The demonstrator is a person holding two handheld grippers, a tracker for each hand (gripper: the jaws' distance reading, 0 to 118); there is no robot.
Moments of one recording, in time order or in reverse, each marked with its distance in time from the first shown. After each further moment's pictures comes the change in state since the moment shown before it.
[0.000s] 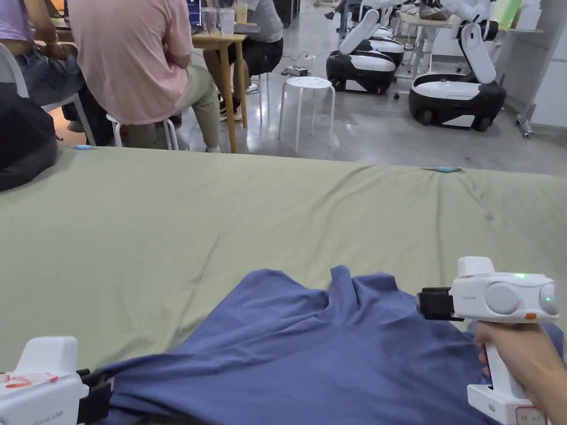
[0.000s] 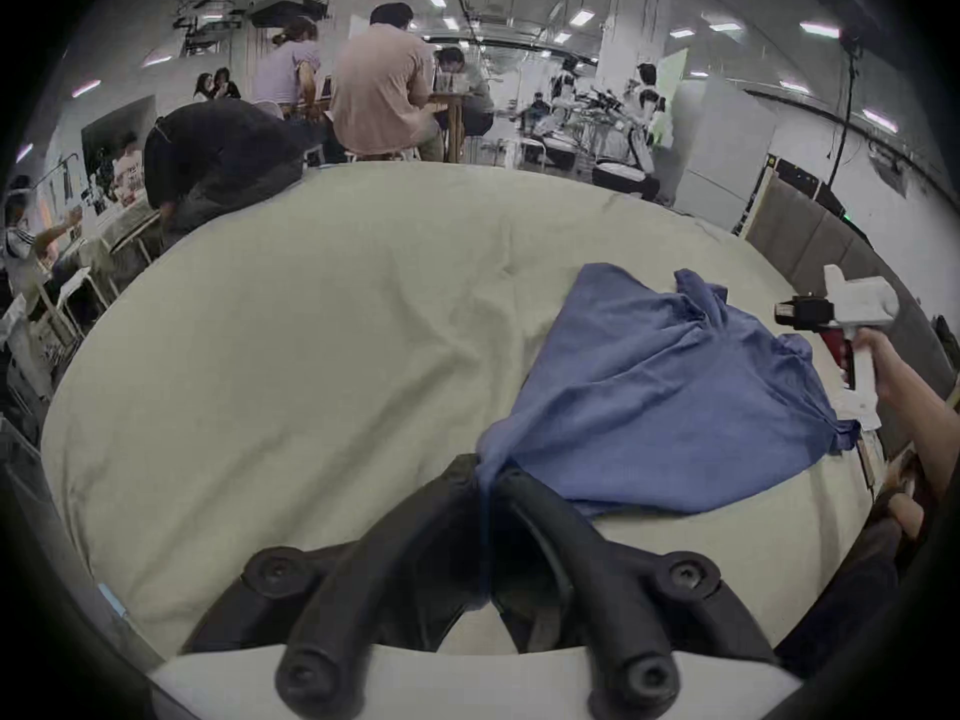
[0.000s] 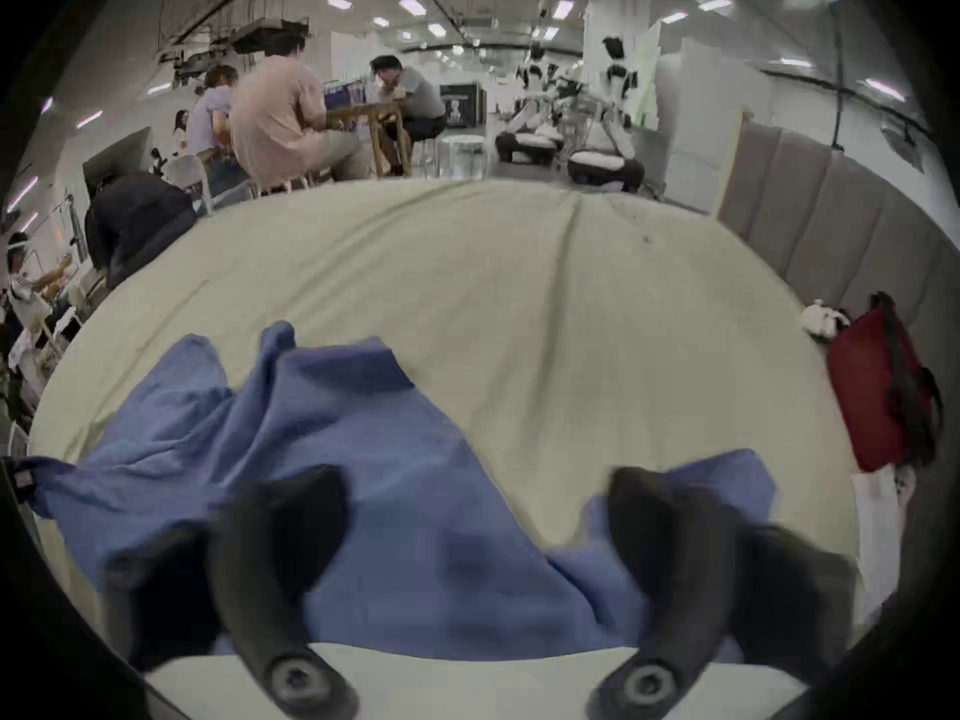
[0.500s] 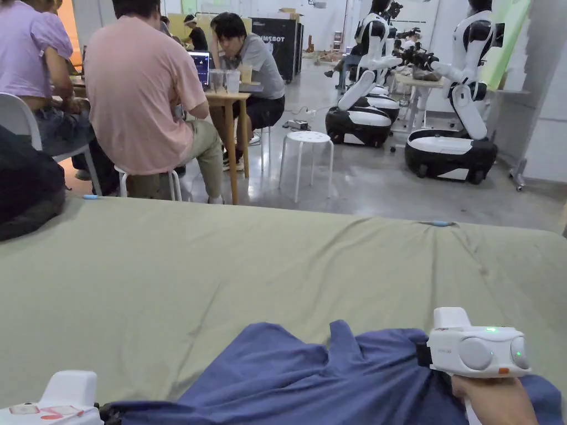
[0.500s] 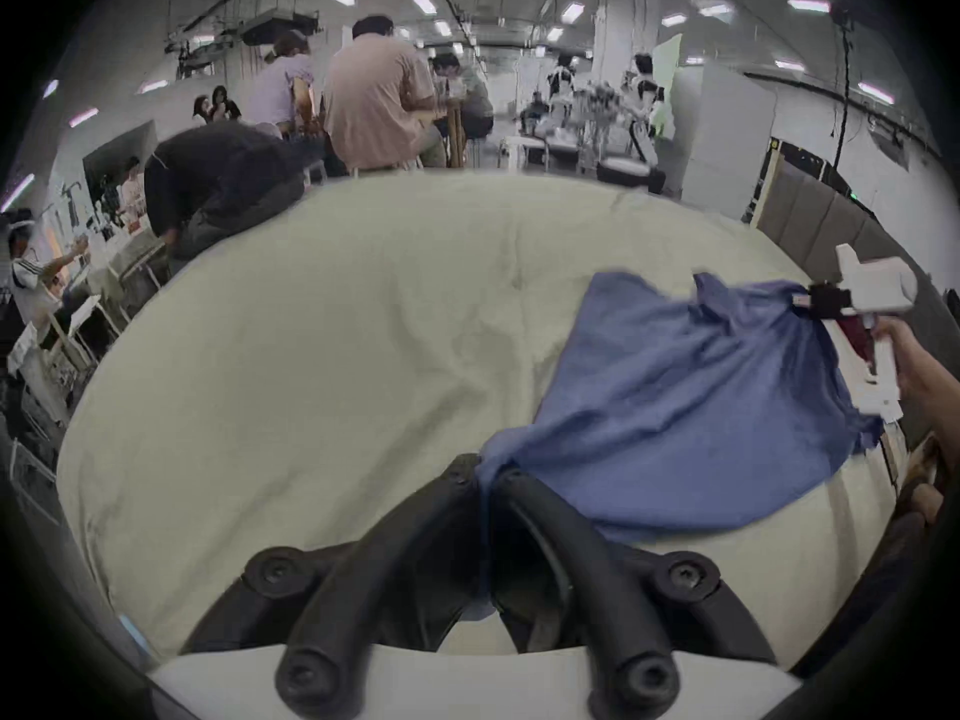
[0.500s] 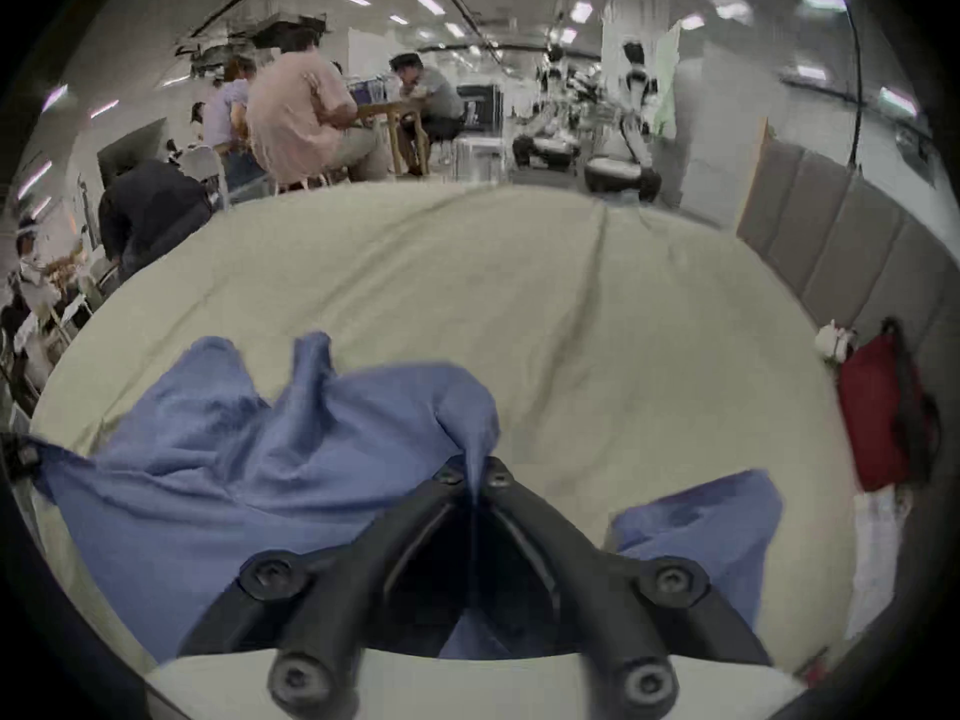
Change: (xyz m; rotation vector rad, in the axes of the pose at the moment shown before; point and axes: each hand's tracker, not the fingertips) left arm 0.013 0.023 -0.019 0.072 0.063 -0.062; right arm -0.027 0.010 0.040 0.101 0.004 0.059
